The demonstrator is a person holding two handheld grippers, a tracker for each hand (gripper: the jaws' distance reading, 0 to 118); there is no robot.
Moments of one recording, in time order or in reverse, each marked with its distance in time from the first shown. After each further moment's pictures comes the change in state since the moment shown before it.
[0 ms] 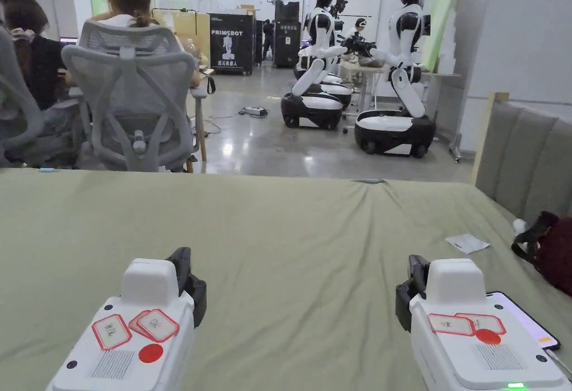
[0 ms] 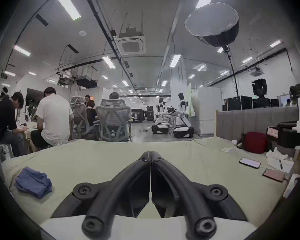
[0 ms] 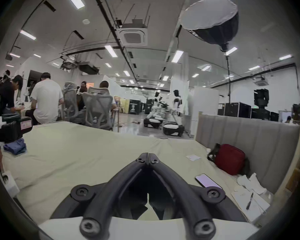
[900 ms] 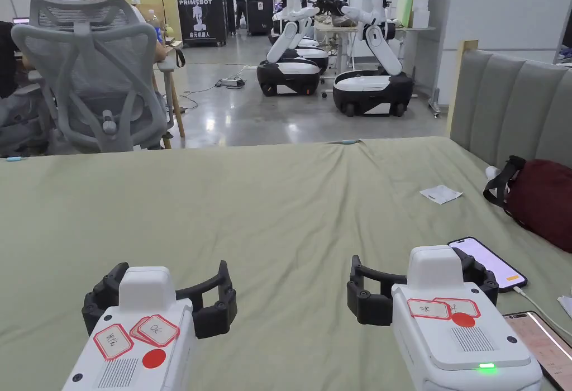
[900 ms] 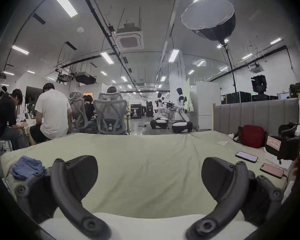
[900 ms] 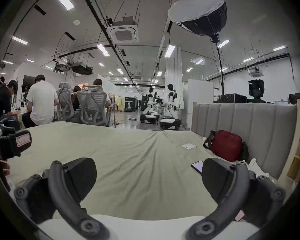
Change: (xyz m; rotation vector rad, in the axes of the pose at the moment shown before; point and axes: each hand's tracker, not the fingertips) left arm 0.024 -0.024 0.011 -0.044 -0.003 0.010; right arm 0.015 -0.039 0.007 -0.037 -0.020 -0.056
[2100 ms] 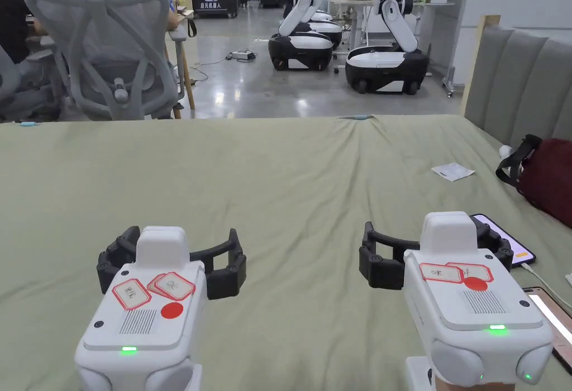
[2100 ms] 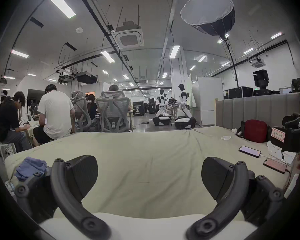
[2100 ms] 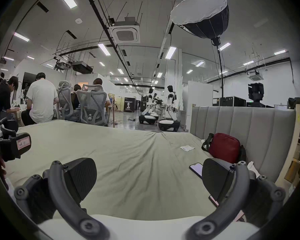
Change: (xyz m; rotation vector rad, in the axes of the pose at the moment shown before) left arm 0.003 -0.007 -0.003 -0.033 0.024 -0.025; right arm -0.005 0.005 0.000 0.008 -0.010 0.026
